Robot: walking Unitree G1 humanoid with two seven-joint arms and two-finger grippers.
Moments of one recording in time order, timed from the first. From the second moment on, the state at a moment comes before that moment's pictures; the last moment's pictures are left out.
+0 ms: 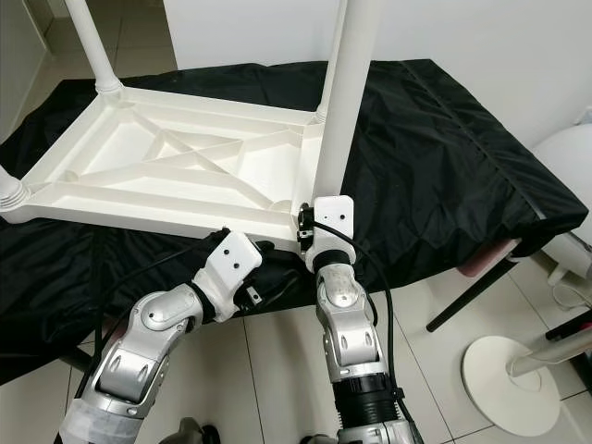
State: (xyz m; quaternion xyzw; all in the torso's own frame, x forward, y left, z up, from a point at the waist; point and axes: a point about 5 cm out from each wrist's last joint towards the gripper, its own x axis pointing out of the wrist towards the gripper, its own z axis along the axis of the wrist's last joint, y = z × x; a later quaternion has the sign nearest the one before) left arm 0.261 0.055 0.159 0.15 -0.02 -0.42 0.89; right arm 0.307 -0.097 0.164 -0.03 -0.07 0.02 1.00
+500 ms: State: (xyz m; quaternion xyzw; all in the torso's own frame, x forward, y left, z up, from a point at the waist) left arm 0.261 0.056 0.159 0.15 -0.02 -0.42 0.89; right arm 0.303 -0.100 0.158 -0.03 -0.05 0.03 1.00
